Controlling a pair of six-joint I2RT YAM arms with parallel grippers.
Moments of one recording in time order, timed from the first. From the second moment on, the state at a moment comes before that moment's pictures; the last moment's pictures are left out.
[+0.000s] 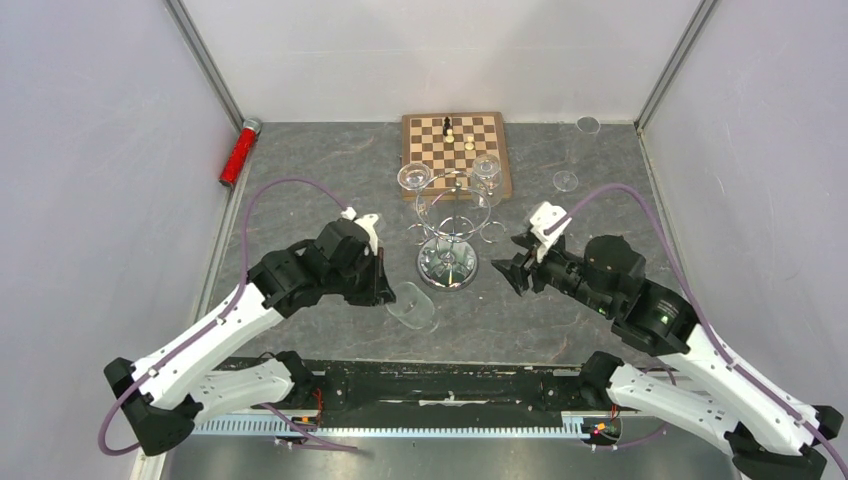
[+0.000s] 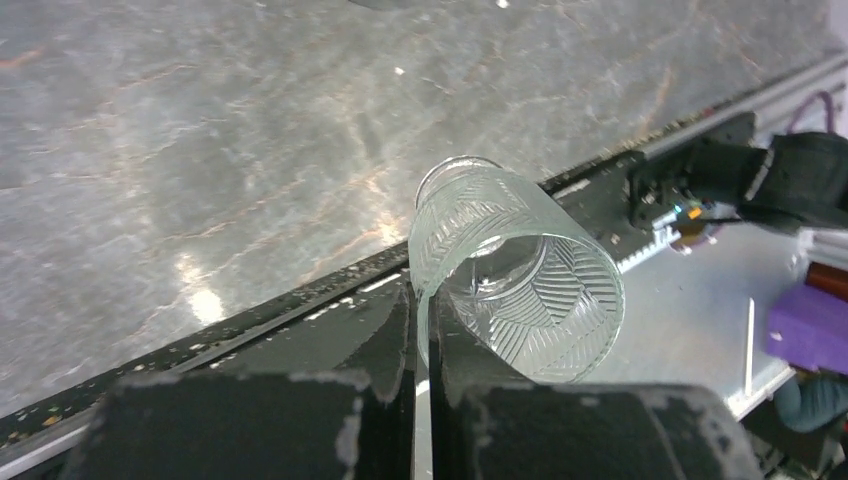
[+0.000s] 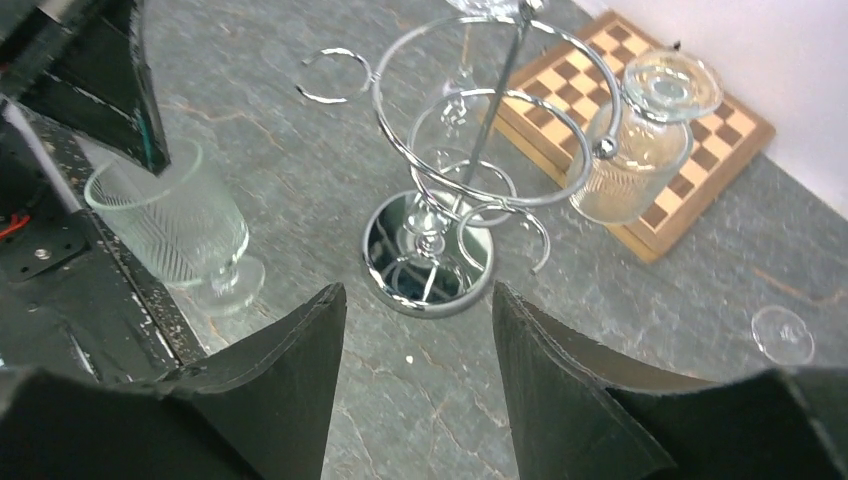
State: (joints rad) left arm -0.83 0.97 1.03 -0.91 0.09 -0.70; right arm 0.86 0.69 0.93 -0.46 0.02 -0.11
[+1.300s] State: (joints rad) left arm -0.17 1.55 1.37 -0.91 -0.10 -0.40; right arm 0.86 0.91 1.05 -0.54 0.47 0.09
